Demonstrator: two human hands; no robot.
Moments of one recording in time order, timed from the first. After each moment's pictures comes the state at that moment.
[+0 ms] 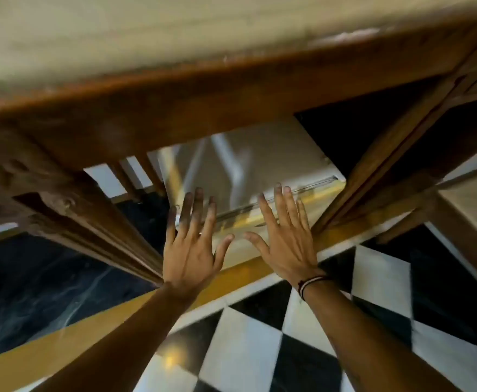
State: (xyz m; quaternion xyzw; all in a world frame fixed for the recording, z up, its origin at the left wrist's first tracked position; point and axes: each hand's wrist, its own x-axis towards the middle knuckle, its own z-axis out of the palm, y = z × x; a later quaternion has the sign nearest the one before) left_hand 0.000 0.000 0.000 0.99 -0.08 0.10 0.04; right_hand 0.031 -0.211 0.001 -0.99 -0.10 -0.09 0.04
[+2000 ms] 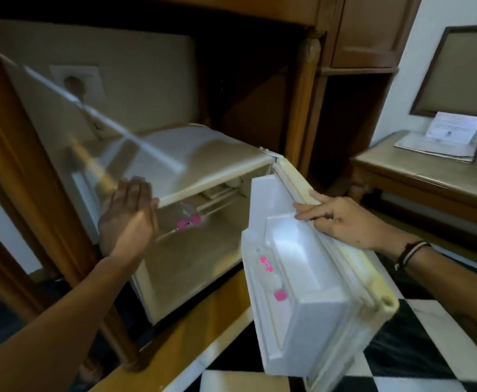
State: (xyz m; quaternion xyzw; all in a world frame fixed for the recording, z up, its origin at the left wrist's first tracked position) left_hand 0.085 0.041 -0.134 0.92 -0.14 0.37 0.01; right_hand -0.084 -0.357 -0.056 -0.97 -0.06 -0.03 0.22
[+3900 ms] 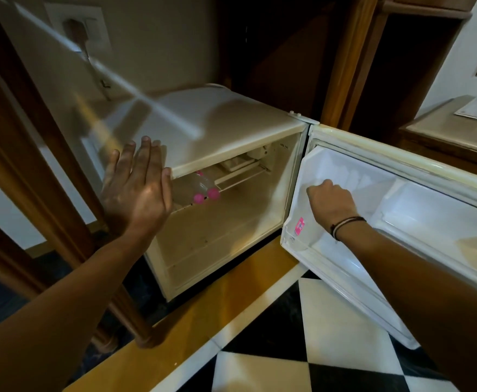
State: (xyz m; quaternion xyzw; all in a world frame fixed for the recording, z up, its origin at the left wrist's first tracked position) left_hand 0.104 0.045 -0.151 0.83 -0.17 0.53 0.08; right_hand 0.047 -0.324 -0.167 -0.98 0.14 -0.04 -0.14
